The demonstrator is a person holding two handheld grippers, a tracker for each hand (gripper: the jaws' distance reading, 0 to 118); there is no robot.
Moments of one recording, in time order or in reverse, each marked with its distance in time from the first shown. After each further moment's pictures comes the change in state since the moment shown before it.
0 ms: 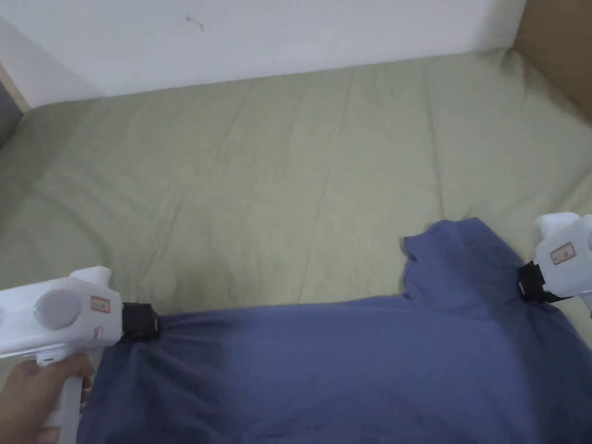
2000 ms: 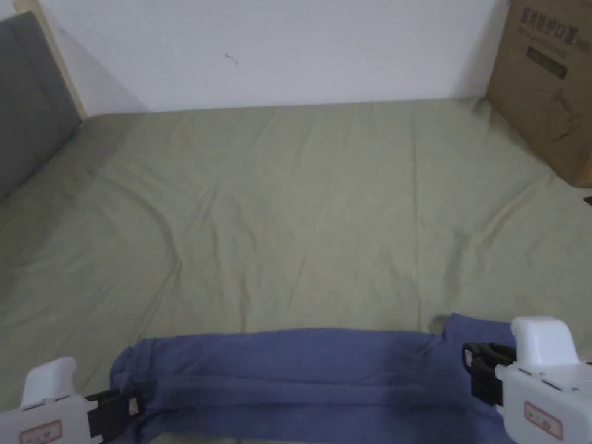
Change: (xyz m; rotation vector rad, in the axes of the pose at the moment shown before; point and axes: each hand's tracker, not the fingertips) left arm -0.053 -0.298 0.202 0.239 -0.323 0.170; right arm -0.136 -0.288 0.192 0.481 0.132 0.001
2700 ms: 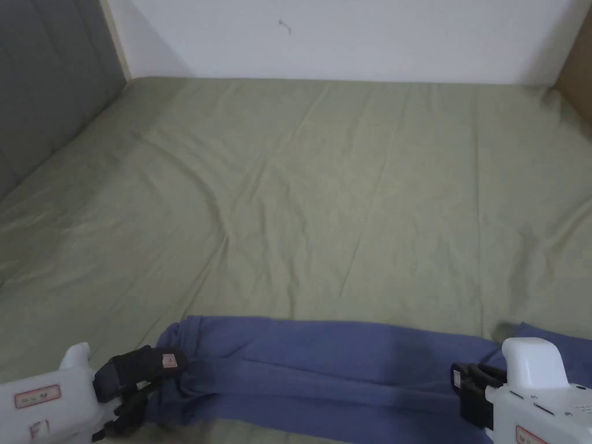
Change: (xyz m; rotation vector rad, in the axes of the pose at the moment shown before) left arm -0.121 0.011 -0.057 -0.080 -0.415 0.494; right arm -0.058 -0.006 -0.047 -0.110 0.089 0.025
